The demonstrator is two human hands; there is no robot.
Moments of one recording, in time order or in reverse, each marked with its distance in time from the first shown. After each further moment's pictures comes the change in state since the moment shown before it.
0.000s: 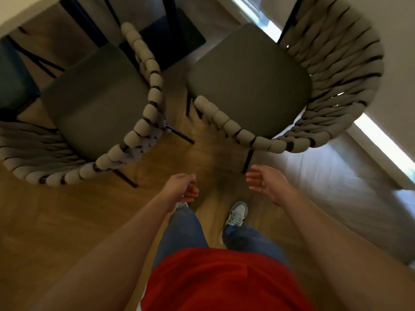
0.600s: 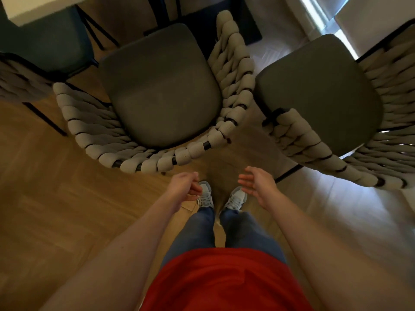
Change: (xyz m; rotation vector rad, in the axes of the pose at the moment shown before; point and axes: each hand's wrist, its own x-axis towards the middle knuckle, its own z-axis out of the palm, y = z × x) left_hand 0.019 -0.043 -0.211 -0.268 0.074 -0.032; right_hand 0.004 0.015 0.262 -0.100 -0.015 0.032
